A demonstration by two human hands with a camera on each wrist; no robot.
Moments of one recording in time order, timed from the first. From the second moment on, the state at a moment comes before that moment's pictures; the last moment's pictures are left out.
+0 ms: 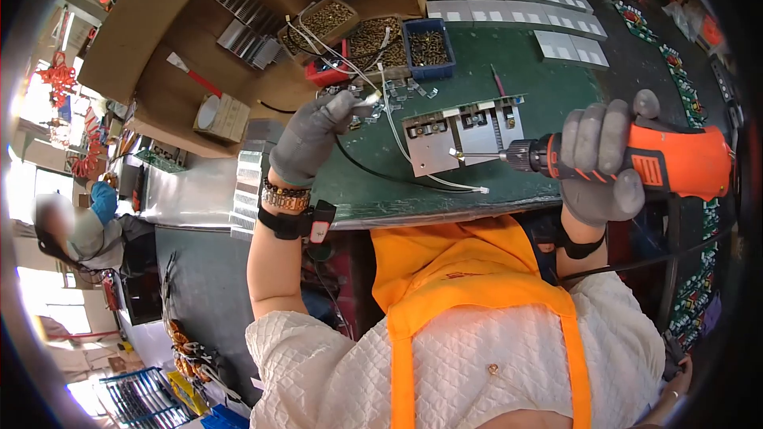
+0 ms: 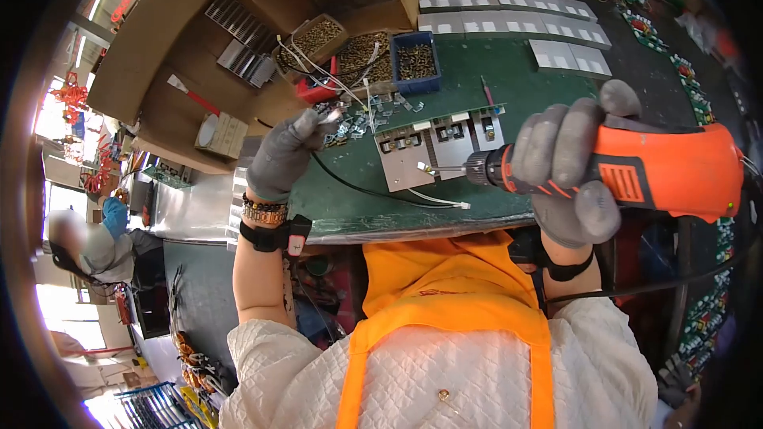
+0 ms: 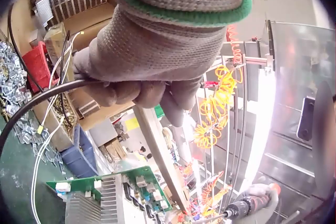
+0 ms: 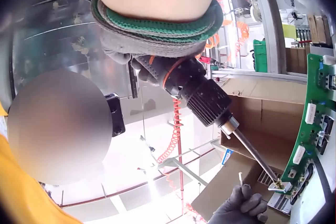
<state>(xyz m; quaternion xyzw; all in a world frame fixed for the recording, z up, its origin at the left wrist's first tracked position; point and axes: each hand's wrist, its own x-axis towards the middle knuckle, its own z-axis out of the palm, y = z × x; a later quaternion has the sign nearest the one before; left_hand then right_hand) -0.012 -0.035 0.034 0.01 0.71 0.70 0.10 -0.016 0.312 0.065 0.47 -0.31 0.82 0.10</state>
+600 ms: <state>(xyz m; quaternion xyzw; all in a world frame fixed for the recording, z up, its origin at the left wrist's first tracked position) 0.009 0.009 -0.009 0.16 0.93 0.30 -0.13 -0.045 0.271 0.069 0.59 -0.33 0.74 0.02</state>
